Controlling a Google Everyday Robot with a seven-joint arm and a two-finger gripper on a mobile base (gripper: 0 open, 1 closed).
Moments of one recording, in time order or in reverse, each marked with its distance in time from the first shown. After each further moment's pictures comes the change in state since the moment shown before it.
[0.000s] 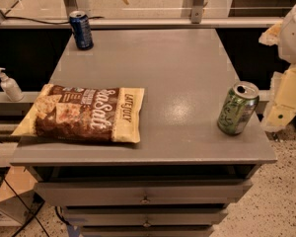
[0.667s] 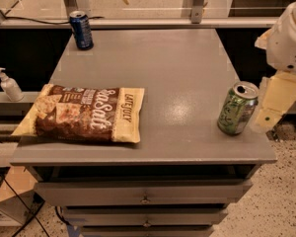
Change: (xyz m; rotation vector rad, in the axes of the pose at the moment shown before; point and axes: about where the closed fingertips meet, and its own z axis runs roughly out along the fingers) arm -0.002 -0.007 0.019 0.032 0.040 0.019
